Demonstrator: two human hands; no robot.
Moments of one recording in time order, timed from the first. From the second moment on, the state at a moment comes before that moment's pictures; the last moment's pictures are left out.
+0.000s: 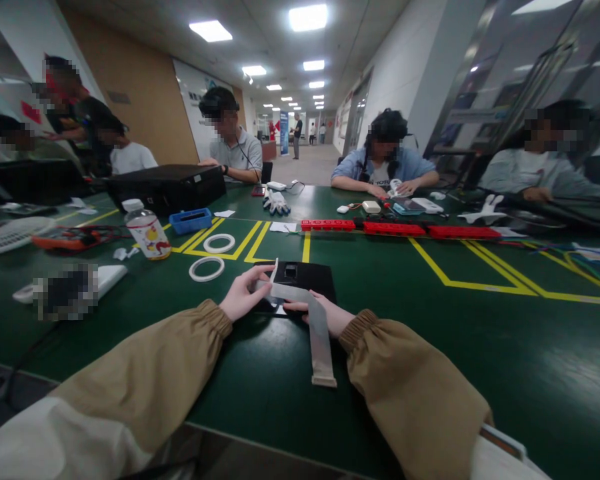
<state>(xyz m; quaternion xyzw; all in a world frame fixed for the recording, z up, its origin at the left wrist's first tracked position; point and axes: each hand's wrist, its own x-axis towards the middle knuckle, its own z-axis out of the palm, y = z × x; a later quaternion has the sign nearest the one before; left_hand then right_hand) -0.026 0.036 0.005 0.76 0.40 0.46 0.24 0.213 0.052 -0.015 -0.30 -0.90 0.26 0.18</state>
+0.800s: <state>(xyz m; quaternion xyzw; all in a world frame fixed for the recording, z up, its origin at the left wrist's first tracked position) -0.026 0.025 0.000 0.77 0.50 0.34 0.18 0.212 0.042 -0.004 -0.44 -0.75 0.39 0.29</state>
